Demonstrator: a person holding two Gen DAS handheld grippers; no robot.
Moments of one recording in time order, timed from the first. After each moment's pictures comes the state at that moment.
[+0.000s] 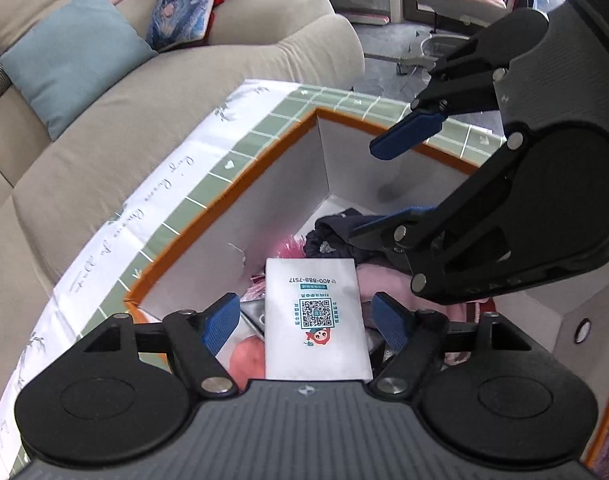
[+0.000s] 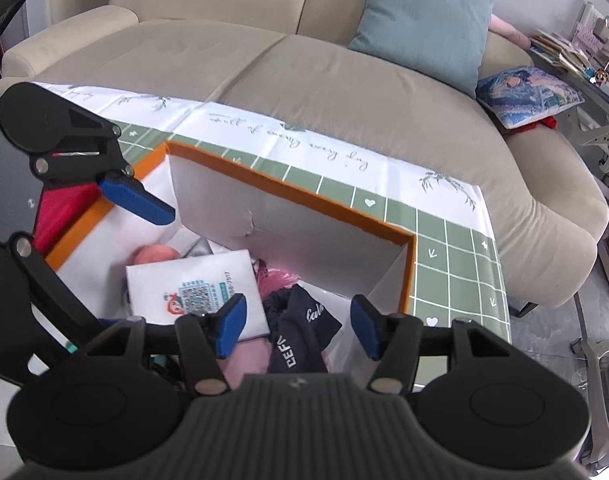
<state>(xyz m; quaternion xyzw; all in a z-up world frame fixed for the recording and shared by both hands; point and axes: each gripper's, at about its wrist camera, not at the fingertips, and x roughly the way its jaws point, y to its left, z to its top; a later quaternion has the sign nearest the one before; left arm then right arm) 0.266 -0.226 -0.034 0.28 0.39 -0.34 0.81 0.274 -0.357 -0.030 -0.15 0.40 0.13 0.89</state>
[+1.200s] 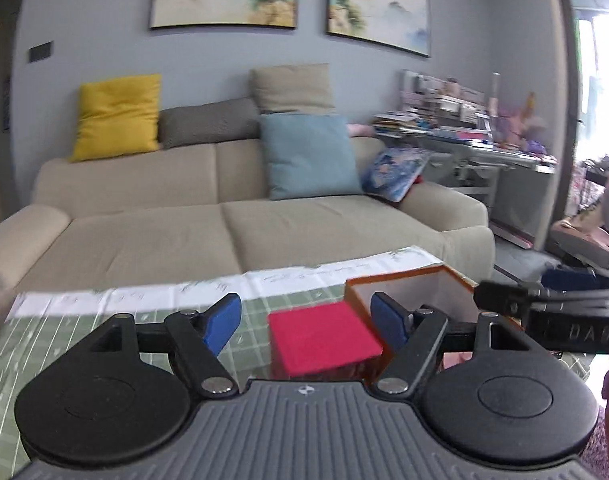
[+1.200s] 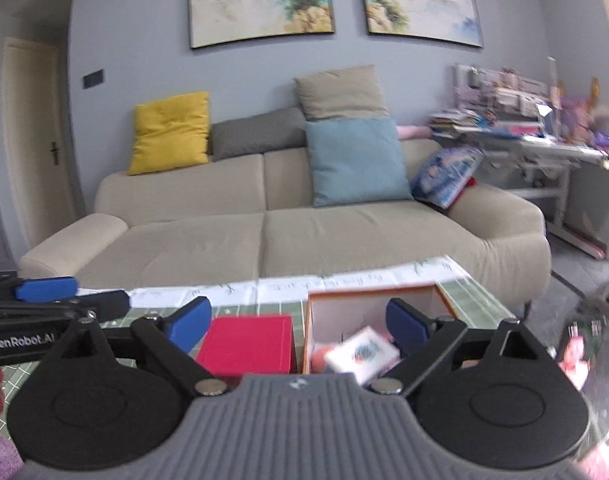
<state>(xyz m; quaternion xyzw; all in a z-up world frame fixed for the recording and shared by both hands) 0.058 -0.030 0.080 0.01 0.20 -0.12 0.97 0.026 -0.234 0.065 0.04 0.18 0.03 0.98</state>
